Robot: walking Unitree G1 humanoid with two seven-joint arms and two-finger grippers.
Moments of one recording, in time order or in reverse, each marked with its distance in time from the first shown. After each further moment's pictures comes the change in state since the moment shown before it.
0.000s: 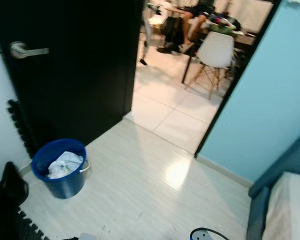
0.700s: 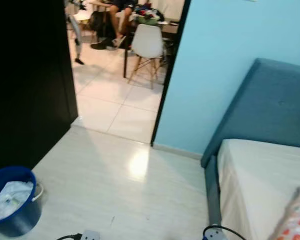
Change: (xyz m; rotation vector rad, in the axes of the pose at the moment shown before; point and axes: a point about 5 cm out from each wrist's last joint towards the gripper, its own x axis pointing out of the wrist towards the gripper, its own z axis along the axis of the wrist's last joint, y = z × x) left arm 0.000 0.000 -0.001 0.011 0.004 -0.011; right arm -0.002 -0.032 -0.010 -0.014 0.025 -0.085
